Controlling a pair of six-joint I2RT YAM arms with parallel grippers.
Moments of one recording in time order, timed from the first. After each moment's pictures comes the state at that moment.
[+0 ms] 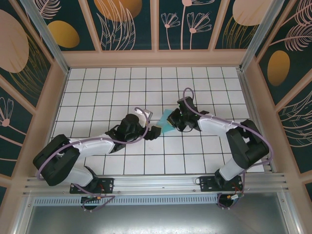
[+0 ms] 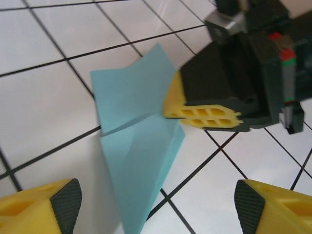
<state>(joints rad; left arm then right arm) -0.78 1.44 0.56 0.39 0.14 -0.34 0.57 1.59 0.84 -0.14 -0.28 1.31</state>
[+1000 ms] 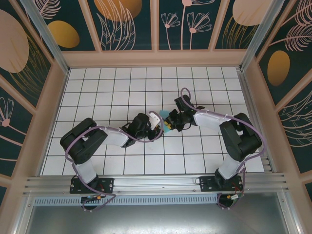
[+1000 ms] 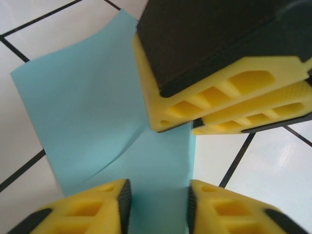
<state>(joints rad) -0.79 1.78 0.68 0.48 0.20 -0.09 0.56 1.69 0.94 -0.27 -0.41 1.36</state>
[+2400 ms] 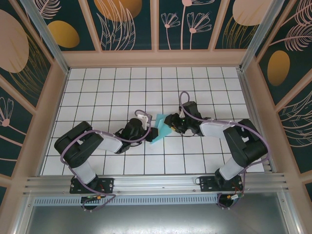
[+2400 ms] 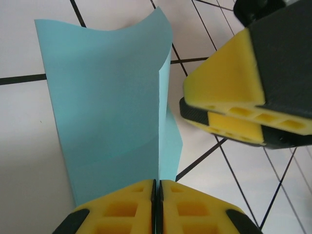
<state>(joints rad) -0.77 1.71 0.51 0.68 0.24 -0.71 0.53 1.61 0.69 0.12 -0.46 0.99</state>
